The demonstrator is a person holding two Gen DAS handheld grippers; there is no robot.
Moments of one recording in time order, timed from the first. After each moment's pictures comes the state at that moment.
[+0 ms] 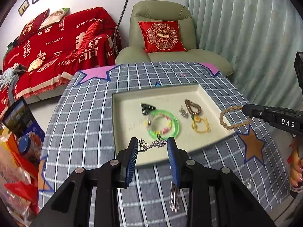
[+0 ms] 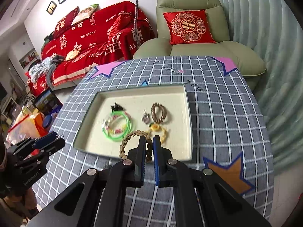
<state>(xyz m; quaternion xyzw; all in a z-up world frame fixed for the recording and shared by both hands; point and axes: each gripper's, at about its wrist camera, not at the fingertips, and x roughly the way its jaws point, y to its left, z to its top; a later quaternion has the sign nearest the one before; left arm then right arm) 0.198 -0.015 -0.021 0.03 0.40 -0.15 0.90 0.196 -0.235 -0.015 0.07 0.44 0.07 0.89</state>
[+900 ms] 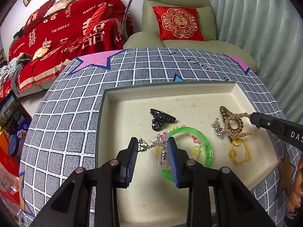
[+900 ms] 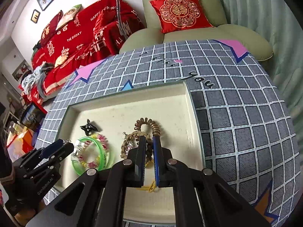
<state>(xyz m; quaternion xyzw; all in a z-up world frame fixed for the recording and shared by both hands) 0.298 -0.043 -0.098 0.03 0.44 -0.09 0.89 0.294 -0.248 -0.098 0.11 0.47 0.05 0.88</state>
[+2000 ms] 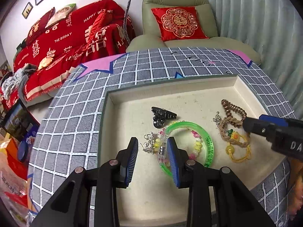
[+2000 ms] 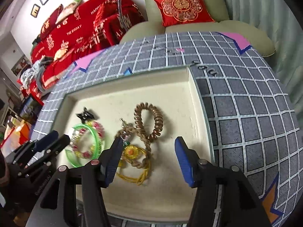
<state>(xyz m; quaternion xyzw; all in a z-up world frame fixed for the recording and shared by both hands) 0.285 -0.055 -0.093 0.07 0.42 -0.07 0.90 0.287 -0.240 -0.111 0.11 0.48 0.05 0.87</state>
